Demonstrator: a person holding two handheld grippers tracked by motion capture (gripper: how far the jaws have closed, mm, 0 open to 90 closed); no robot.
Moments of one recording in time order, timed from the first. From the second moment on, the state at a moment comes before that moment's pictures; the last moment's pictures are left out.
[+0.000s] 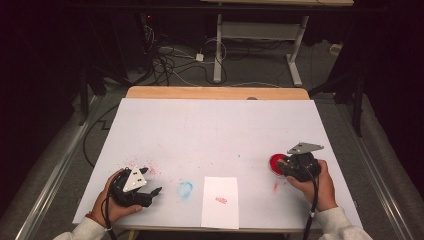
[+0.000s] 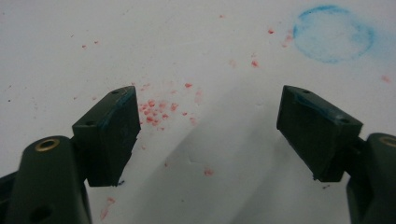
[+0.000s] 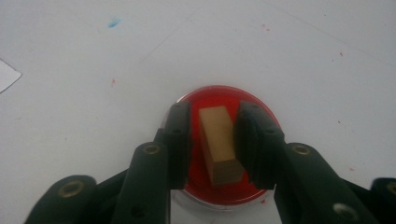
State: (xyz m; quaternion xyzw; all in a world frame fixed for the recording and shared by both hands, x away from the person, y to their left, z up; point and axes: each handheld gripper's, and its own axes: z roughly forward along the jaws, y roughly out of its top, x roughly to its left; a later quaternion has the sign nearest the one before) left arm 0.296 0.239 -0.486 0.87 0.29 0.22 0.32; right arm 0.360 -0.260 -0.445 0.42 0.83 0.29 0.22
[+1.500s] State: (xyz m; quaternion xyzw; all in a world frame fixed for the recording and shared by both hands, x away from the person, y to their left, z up) left arm 0.296 0.240 -0.485 0.87 0.29 0.22 0.32; right arm 0.343 -0.245 -0.417 0.37 0.79 0.39 0.30
